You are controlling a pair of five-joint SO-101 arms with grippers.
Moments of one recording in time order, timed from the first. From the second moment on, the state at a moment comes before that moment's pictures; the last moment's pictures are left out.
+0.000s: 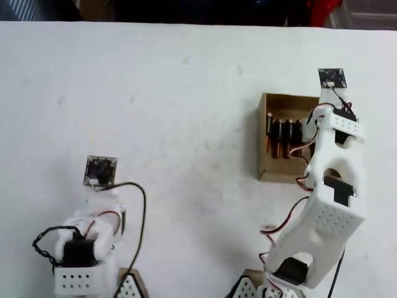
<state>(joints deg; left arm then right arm) -8.0 -104.1 97.1 73.3 -2.9 19.3 27.7 1.4 44.4 23.6</state>
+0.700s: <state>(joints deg) -8.0 -104.1 97.1 73.3 -2.9 10.1 3.0 1.3 64.3 24.0</state>
